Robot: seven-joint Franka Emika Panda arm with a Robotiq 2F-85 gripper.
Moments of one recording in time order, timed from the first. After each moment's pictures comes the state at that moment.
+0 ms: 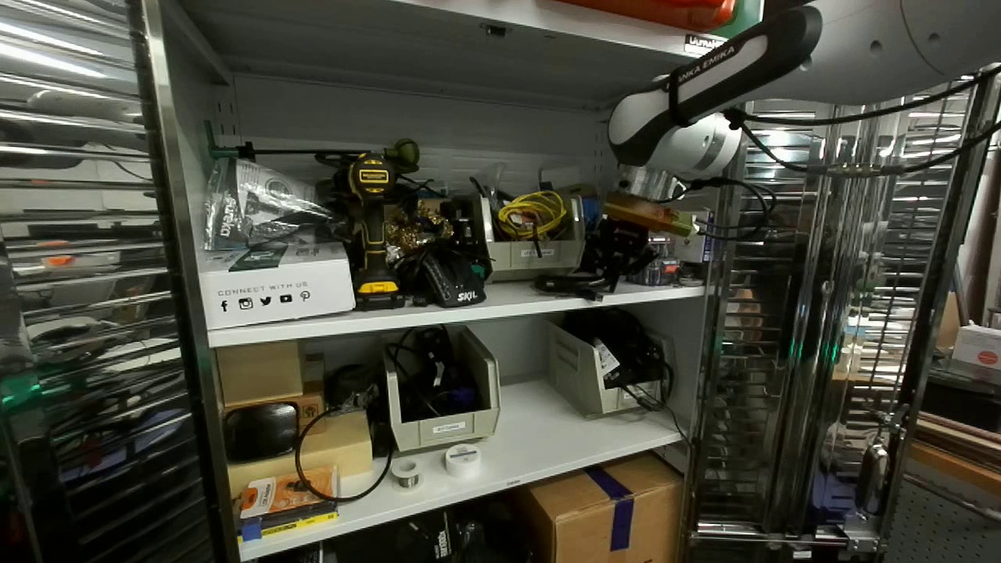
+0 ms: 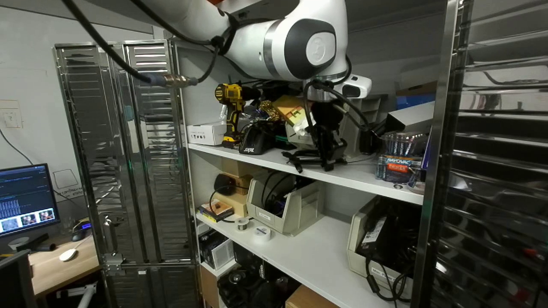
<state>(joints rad) -0.06 0.35 -0.09 -1.46 0.14 2.10 0.46</state>
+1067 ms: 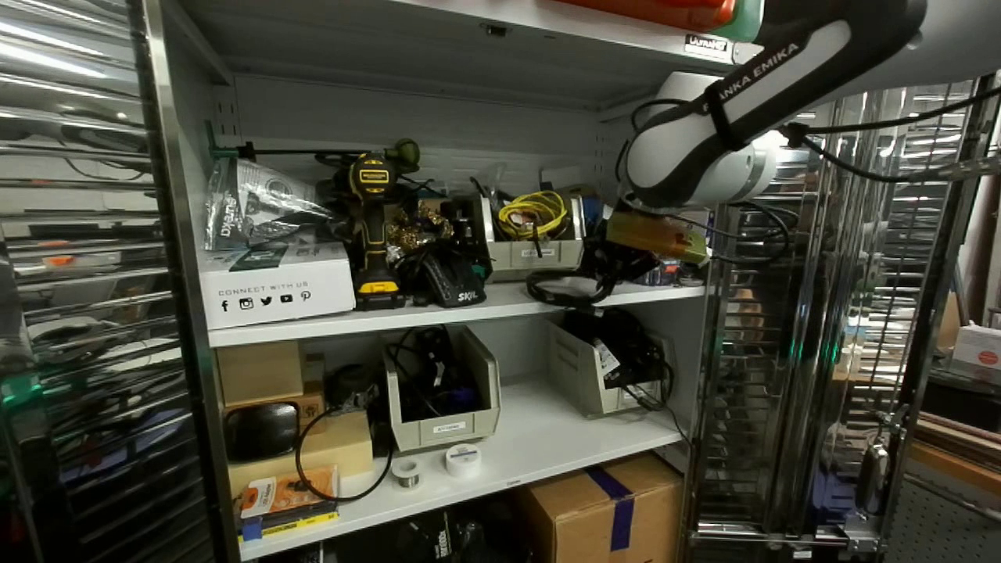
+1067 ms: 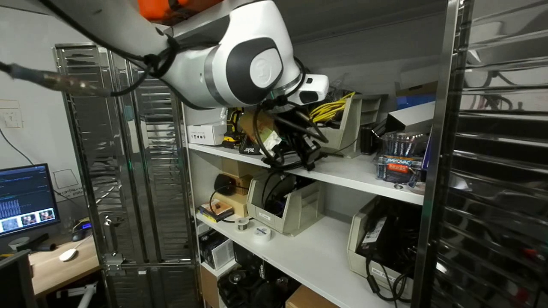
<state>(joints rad) 0.03 0.09 -0.08 -1.93 -0.05 2.55 0.52</state>
